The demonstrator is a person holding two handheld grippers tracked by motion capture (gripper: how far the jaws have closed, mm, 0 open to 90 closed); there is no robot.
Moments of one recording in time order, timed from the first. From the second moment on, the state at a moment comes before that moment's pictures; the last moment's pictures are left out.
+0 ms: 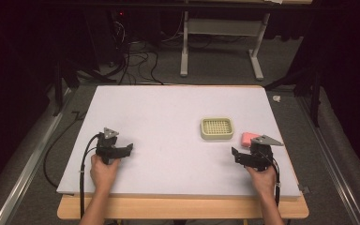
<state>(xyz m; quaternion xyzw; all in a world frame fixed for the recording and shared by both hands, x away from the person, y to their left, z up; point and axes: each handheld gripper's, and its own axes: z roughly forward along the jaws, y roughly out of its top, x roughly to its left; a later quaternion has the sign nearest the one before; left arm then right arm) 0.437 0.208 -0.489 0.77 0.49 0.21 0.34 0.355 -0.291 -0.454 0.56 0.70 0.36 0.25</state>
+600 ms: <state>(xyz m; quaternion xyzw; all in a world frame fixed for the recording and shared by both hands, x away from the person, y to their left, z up) 0.437 0.208 -0.489 0.77 0.49 0.21 0.34 0.356 -0.319 -0.452 0.60 0.67 0.35 0.27</state>
